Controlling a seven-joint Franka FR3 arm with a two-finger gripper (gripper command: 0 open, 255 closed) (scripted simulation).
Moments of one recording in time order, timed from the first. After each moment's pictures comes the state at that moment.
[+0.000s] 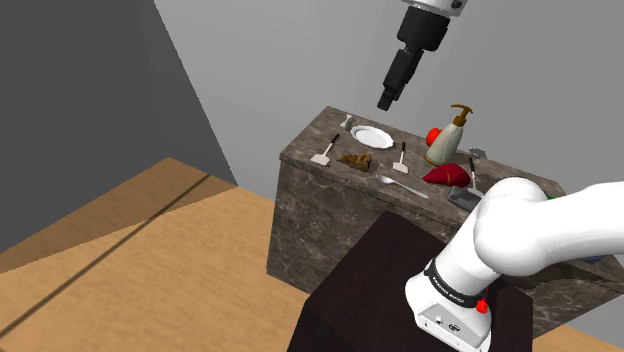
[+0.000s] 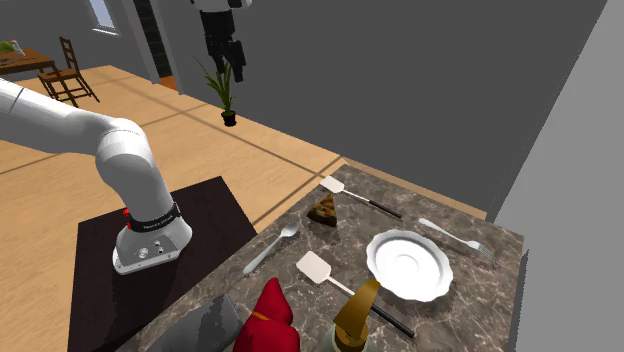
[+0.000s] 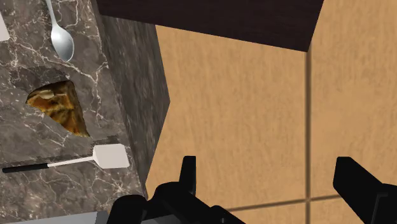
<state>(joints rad) -0.01 -0.81 0.06 -2.32 0.09 1.57 -0.15</state>
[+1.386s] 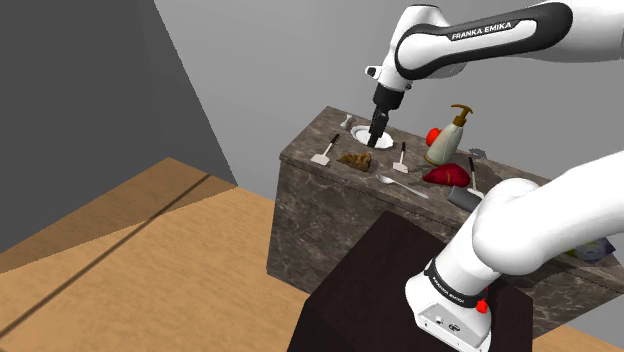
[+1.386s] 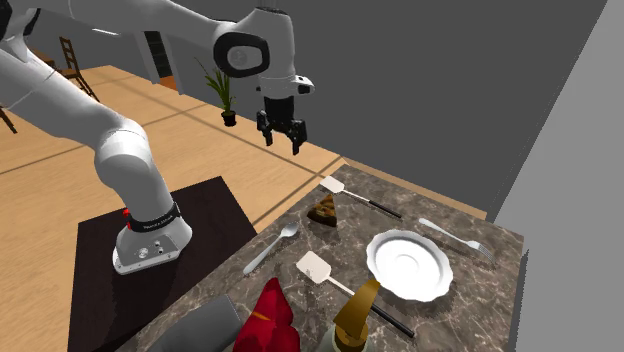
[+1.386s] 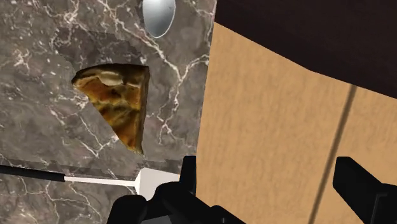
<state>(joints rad) -0.05 -0.50 -0.28 -2.53 -0.12 2.04 -0.69</state>
